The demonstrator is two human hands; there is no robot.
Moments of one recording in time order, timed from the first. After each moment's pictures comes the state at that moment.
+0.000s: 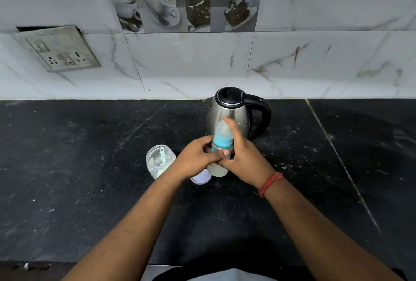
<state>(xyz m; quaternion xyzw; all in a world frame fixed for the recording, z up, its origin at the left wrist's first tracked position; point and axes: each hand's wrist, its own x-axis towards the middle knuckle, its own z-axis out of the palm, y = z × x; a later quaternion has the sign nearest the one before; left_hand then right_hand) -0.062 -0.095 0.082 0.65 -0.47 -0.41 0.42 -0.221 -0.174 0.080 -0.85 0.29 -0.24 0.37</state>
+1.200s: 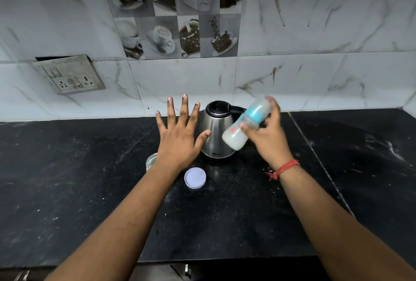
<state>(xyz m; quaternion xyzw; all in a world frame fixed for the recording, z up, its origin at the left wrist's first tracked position) -0.059 -0.079 0.130 0.77 -0.60 0.14 0.16 -0.275 -0.180 0.149 -0.65 0.40 -0.46 0.46</state>
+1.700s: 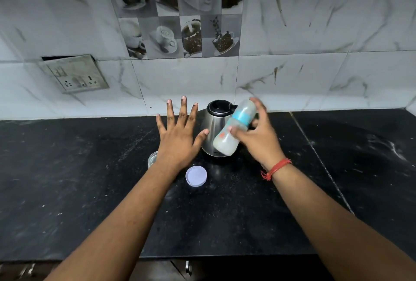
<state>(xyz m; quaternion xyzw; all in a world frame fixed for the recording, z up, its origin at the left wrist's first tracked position) -0.059 -0.073 0.126 0.78 -0.58 0.10 0.18 -0.262 -0.160 0.155 -0.65 0.38 -0.43 0.49</state>
